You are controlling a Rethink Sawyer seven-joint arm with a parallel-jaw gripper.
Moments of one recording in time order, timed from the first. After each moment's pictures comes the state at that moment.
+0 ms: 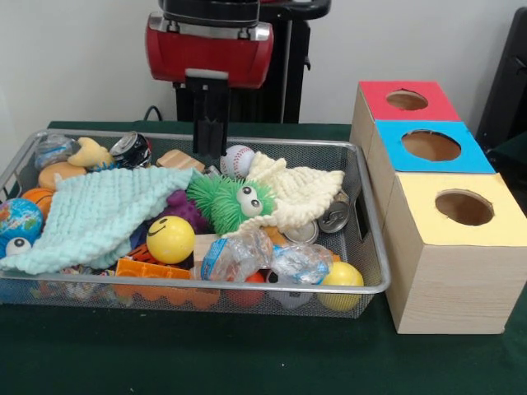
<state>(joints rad) -0.38 -0.71 0.12 1.37 -0.17 0.72 1.58</state>
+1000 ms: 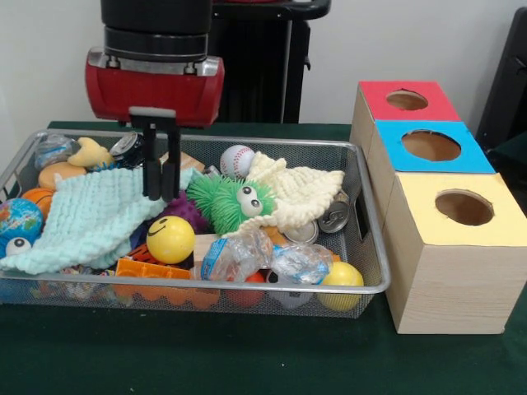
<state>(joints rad) -0.48 -0.62 0.24 1.22 -0.26 0.74 1.58</state>
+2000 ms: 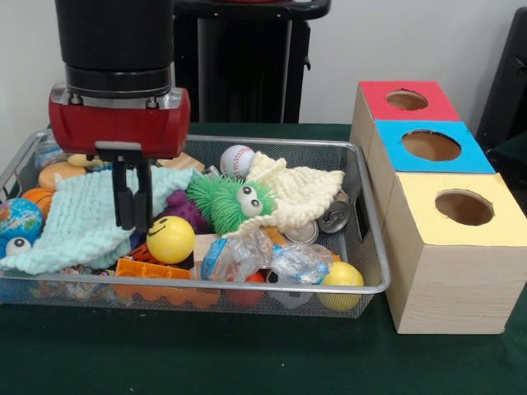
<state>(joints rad) -0.54 -0.56 0.32 1.17 -0.29 0.77 1.57</state>
